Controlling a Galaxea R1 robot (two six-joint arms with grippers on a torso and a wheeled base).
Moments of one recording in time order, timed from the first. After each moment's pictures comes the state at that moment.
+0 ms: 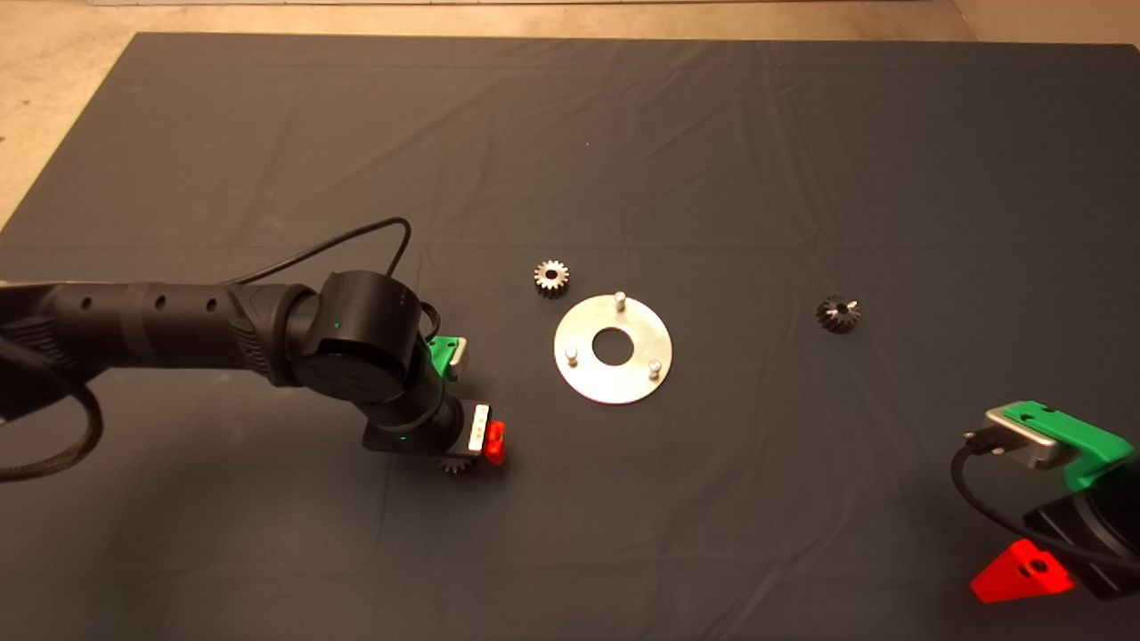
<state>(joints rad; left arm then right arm) -0.20 2.47 -0.85 0.47 1.53 -1.53 0.40 1.90 -0.42 0.03 -1.53 1.26</state>
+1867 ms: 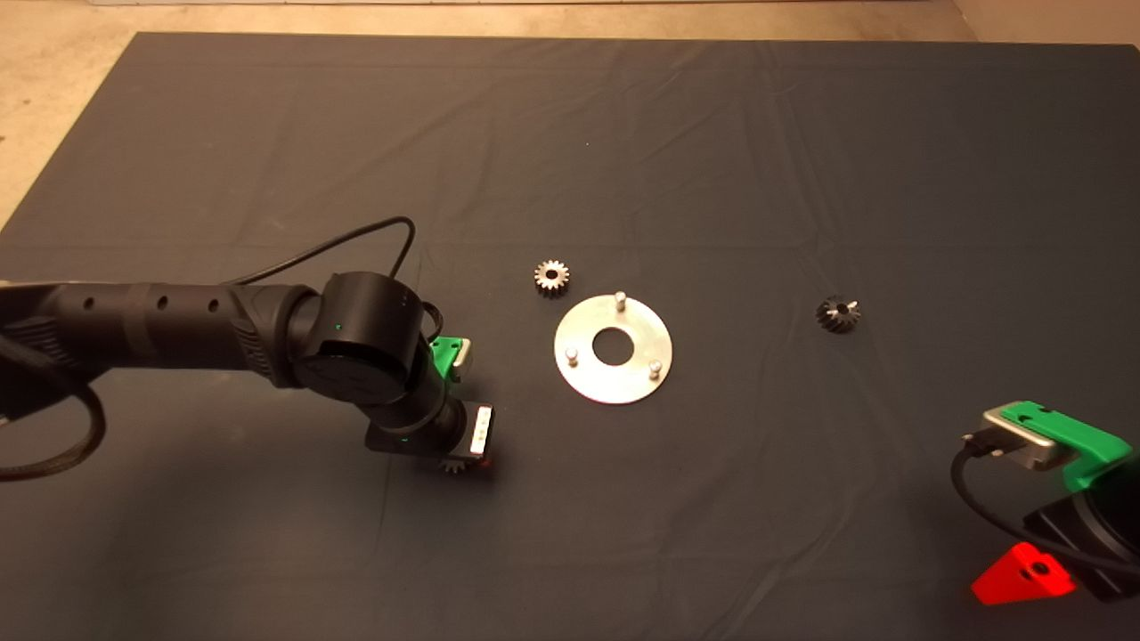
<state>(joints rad) -0.20 2.48 -0.84 0.47 1.53 -1.53 0.40 1.90 -0.42 0.03 -1.53 1.23</state>
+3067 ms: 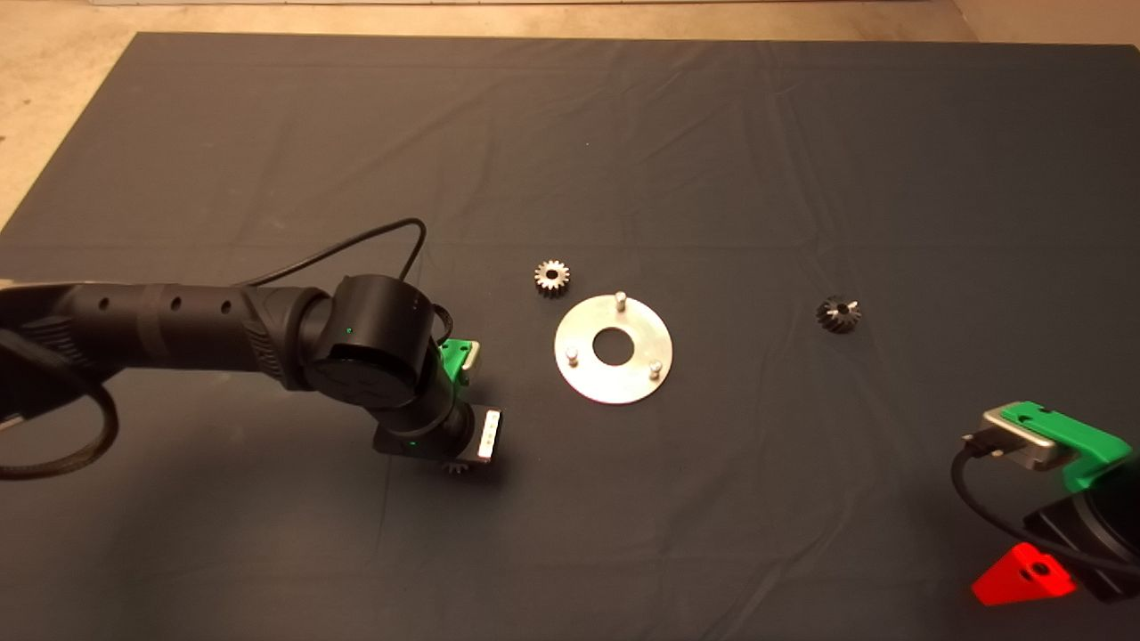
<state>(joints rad) -0.19 2.50 -0.84 0.47 1.53 -1.53 0.40 1.90 -0.42 0.03 -1.53 1.23</state>
